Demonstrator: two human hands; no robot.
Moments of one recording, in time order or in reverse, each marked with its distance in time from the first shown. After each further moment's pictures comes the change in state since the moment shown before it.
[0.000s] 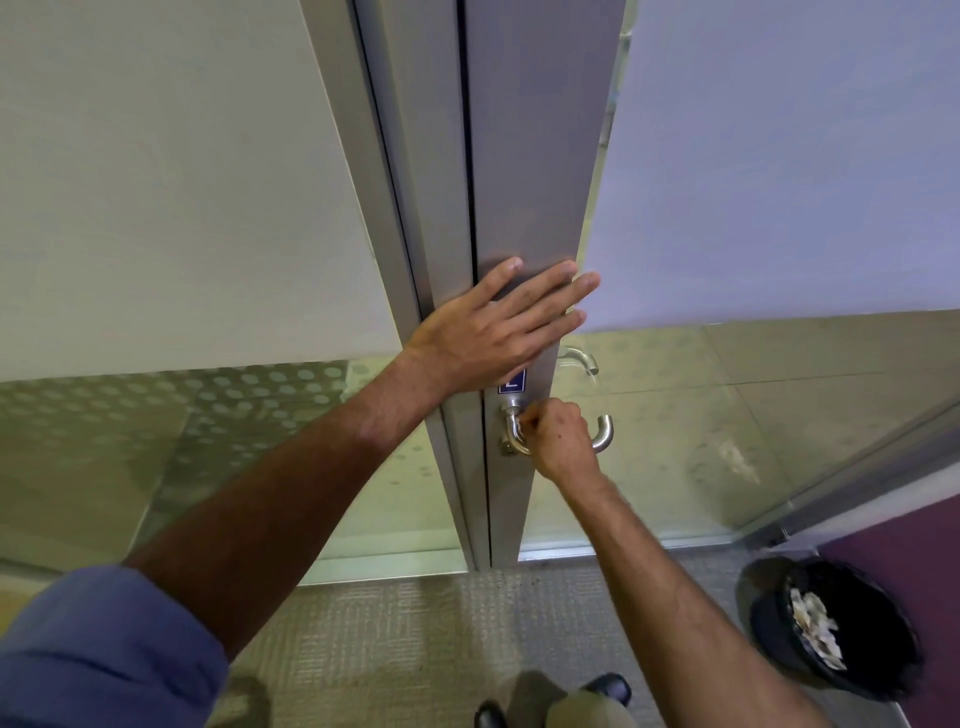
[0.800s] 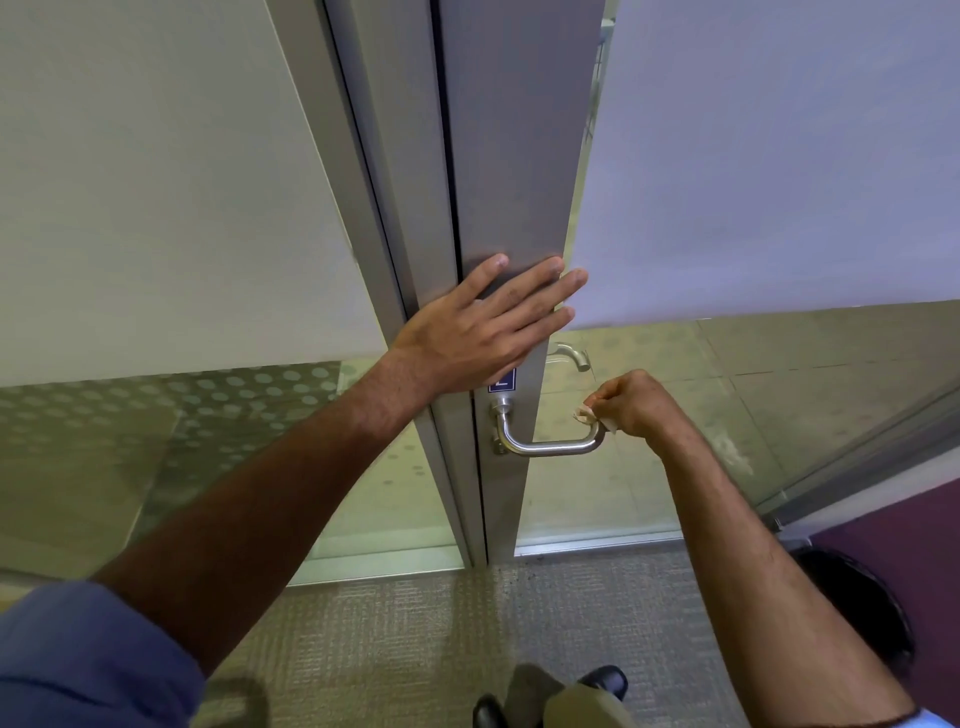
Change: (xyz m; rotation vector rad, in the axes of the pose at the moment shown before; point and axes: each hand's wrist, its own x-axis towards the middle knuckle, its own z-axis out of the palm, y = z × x) left_hand -0.002 0.001 0.004 -0.011 -0.021 -0.019; right_hand 0.039 0.079 -0.072 0.290 -0.117 0.237
